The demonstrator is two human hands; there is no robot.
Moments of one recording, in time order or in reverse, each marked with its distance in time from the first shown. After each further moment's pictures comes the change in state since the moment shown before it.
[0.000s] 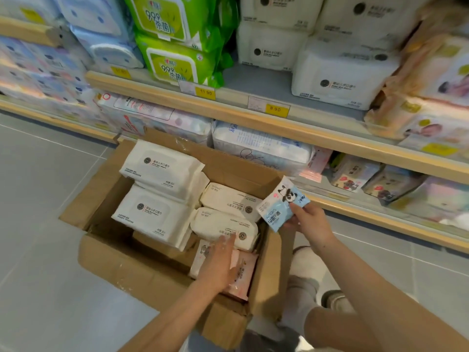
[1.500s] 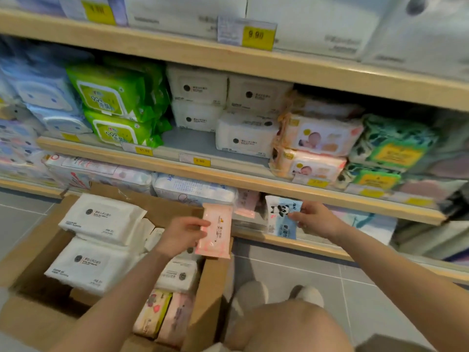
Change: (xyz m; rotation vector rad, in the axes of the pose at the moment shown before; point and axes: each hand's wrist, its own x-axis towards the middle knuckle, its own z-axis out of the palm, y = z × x) left_hand 0.013 0.140 -0.133 -0.761 0.110 0.121; right_hand -0.042 -0.111 -0.187 -0.505 -0.060 -0.179
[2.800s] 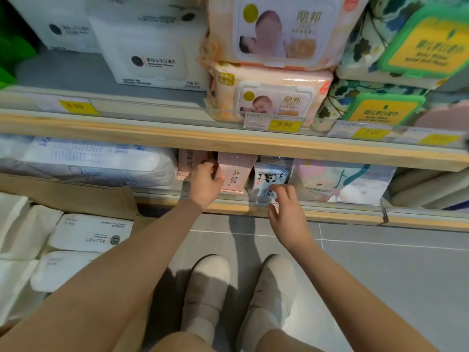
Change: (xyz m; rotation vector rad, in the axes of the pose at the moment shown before) left_hand 0.200 -0.029 0.211 0.373 0.160 0.151; right_hand 0.089 0.184 0.031 -0.360 0.413 -0.242
